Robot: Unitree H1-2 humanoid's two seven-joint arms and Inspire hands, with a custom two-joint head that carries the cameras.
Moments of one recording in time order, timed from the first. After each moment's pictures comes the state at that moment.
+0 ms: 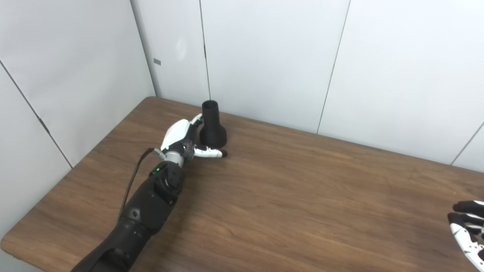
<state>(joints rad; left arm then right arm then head) -0.44 0.46 -0.10 0.41 0.47 0.20 0.10 0.00 -0.06 -0.10 -0.38 -0.21 0.13 -0.11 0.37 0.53</state>
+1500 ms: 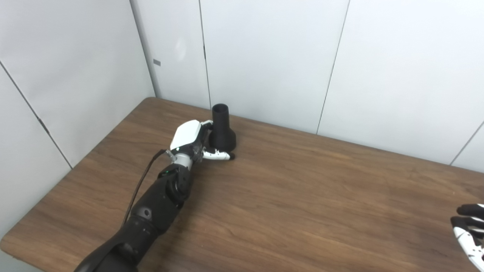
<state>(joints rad) -0.47 0.44 -0.15 0.51 0.56 0.15 0.20 0.02 -0.08 -0.10 -0.41 -0.23 0.17 -0.10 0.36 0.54</state>
